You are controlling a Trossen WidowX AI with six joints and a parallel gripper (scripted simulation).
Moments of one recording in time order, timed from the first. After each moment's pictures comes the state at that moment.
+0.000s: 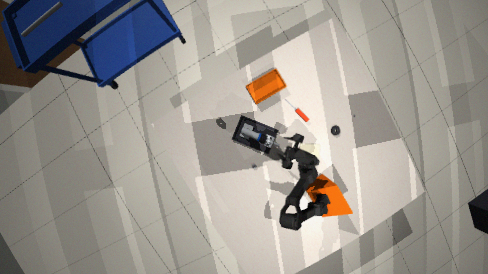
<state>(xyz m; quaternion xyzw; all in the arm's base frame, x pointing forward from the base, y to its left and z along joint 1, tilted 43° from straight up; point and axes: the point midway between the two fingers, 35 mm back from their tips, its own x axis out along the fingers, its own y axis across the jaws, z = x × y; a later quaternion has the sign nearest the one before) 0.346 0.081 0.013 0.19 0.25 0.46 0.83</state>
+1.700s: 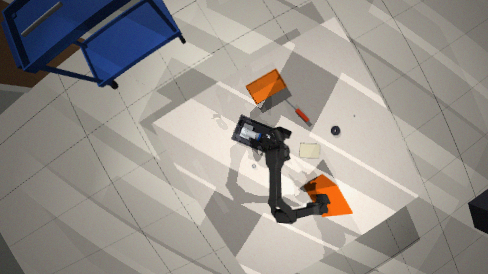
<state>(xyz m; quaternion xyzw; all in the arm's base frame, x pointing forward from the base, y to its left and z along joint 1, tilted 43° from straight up) 0.382 0.099 0.047 0.00 0.54 0.50 0.68</state>
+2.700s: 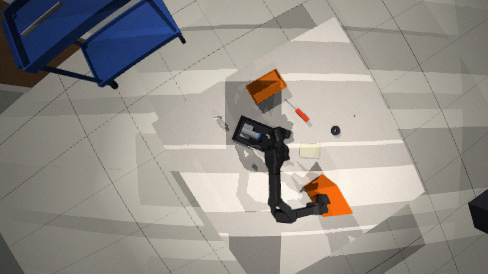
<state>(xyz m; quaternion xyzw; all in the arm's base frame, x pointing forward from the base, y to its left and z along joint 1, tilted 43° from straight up) 0.381 0.100 0.048 0.00 0.54 0.50 0.68</state>
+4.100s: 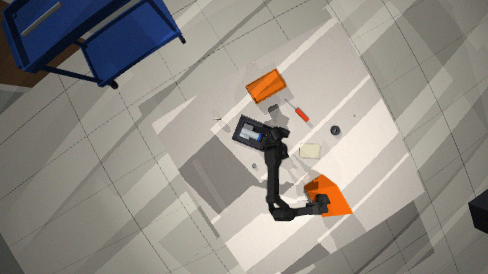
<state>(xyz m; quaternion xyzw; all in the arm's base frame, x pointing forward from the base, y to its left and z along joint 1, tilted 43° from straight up) 0.377 0.126 0.018 0.00 0.54 0.50 0.68</state>
